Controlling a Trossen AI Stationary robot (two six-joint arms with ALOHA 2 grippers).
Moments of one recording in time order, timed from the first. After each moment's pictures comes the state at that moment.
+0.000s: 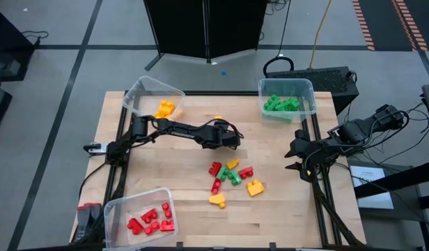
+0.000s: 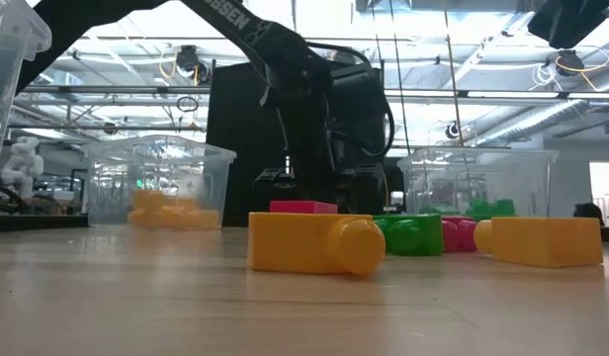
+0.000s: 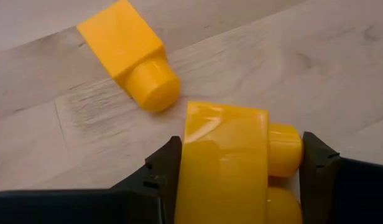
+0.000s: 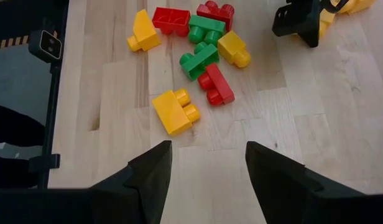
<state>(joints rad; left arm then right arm) 0.08 2.25 1.61 -0.61 -0.48 -1.00 0.46 0.85 1.01 -1.10 0.18 0.56</state>
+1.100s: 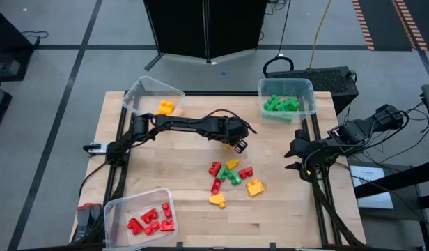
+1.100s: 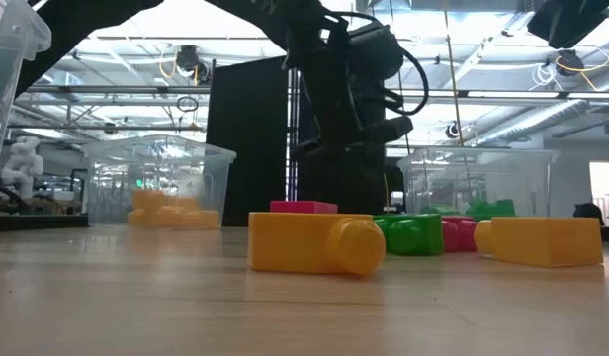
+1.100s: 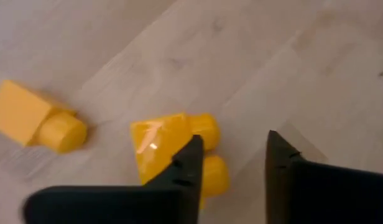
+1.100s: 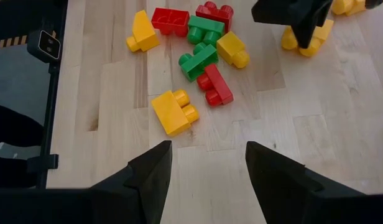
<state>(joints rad) 0.11 2.24 1.87 -0.73 -0.23 -0.62 0.46 0.85 1.01 -1.10 0.19 0.56</state>
